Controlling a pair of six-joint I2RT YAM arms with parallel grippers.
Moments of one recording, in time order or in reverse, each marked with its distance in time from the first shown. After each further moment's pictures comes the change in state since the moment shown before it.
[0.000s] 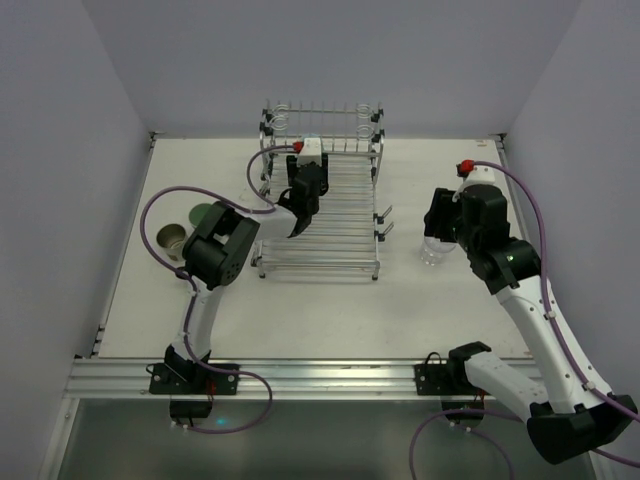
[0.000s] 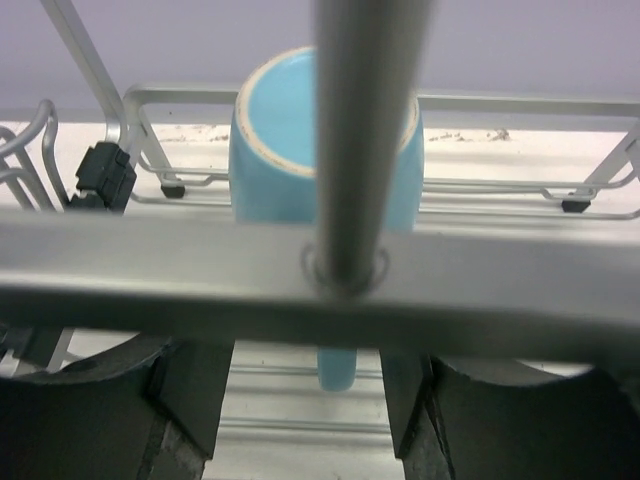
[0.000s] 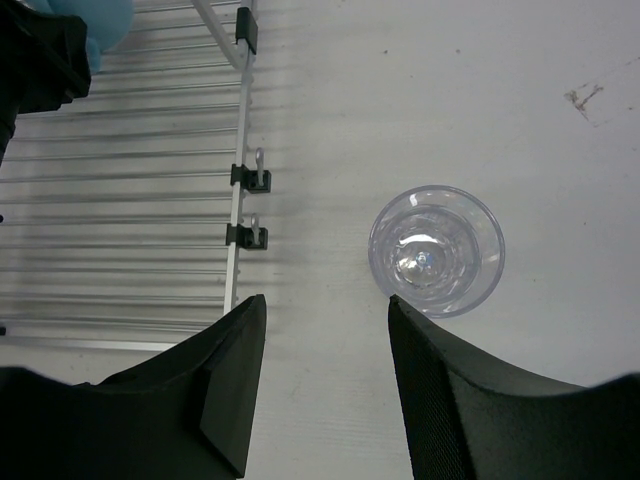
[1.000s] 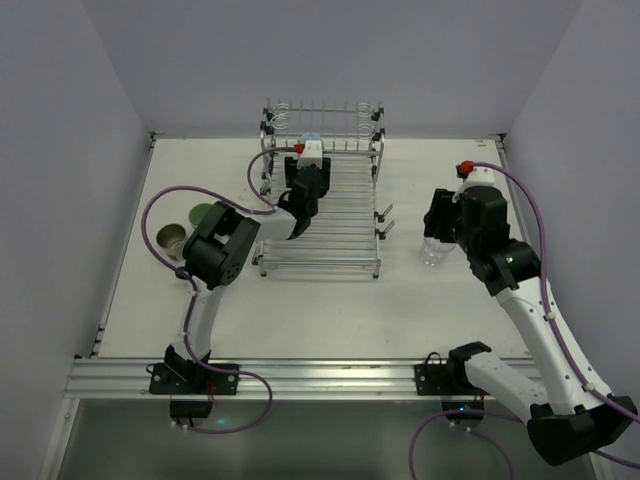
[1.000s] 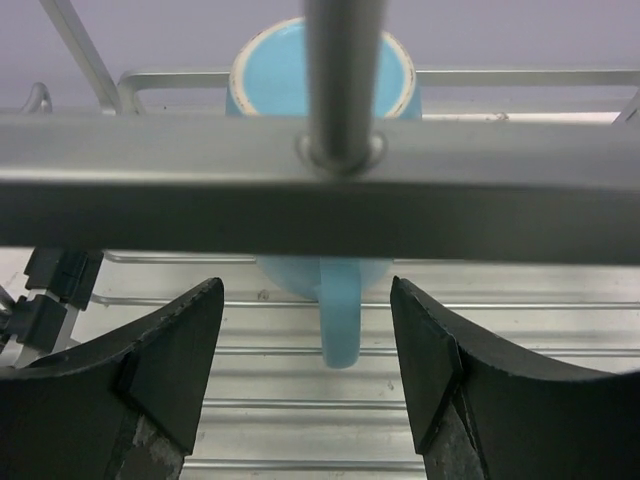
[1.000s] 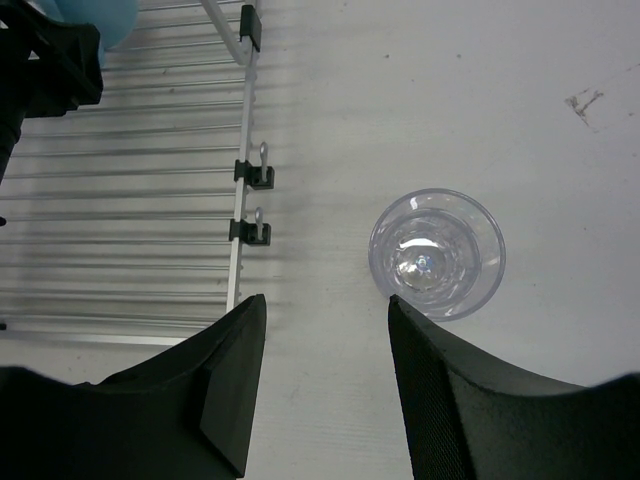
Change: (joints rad) left arm 0.001 0.006 -0.003 0.005 0.021 0.018; right arm 0.000 -0.008 -0.015 0.019 -0.003 -0.007
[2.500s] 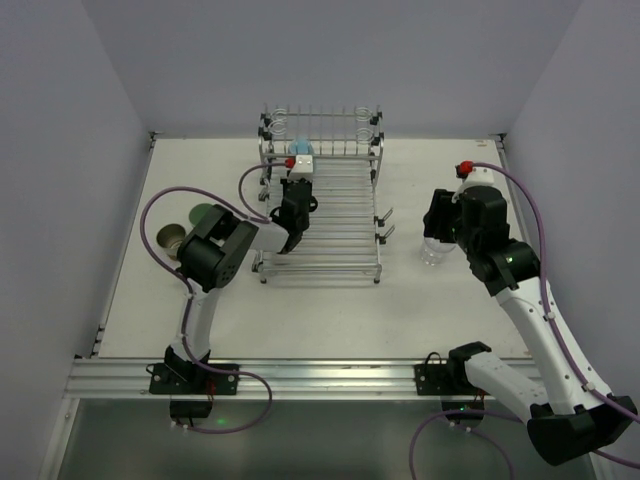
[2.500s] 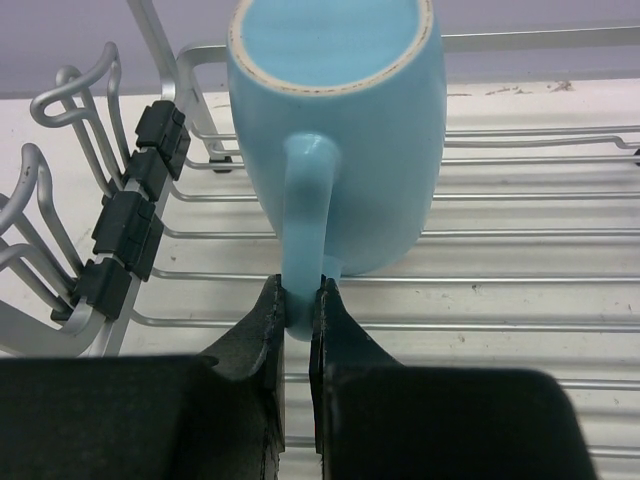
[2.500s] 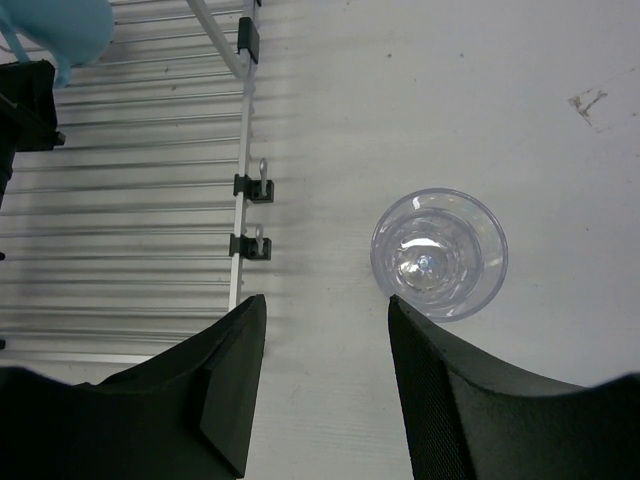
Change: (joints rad) left arm 0.002 -0.046 -0.208 0.198 -0.049 0.077; right arm 0.000 0.000 -0.002 0.002 -0.005 -0.003
